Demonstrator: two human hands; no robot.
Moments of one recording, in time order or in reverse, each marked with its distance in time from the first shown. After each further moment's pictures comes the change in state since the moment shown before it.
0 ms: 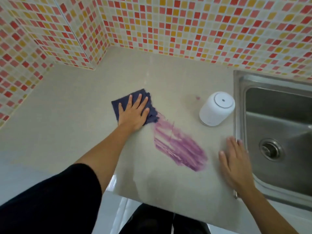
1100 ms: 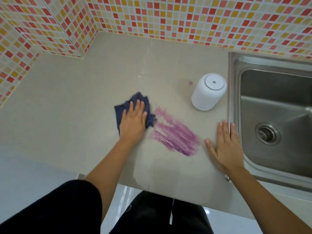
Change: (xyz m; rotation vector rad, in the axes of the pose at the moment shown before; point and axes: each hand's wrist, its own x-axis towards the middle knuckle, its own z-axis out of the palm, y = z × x) left_hand -0.064 0.039 0.037 -0.047 0.129 0.001; right_hand 0.001 0.003 0.010 -0.207 -0.087 -0.012
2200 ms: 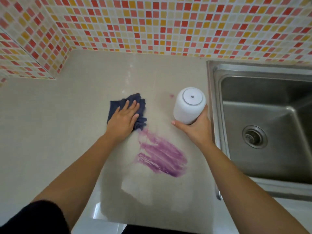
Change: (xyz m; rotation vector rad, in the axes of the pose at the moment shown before) left_hand 0.082 0.006 -0.006 0.013 -0.084 0.329; right_hand 0.099 -0.047 -0.044 1.039 0.239 0.159
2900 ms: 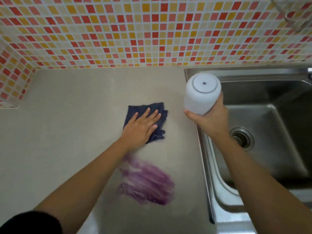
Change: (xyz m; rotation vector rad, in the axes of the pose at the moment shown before) left_hand 0.079 0.090 0.010 0.059 -0.126 0.357; right_hand 0.067 -0.008 -0.073 -0.144 0.273 -0.115
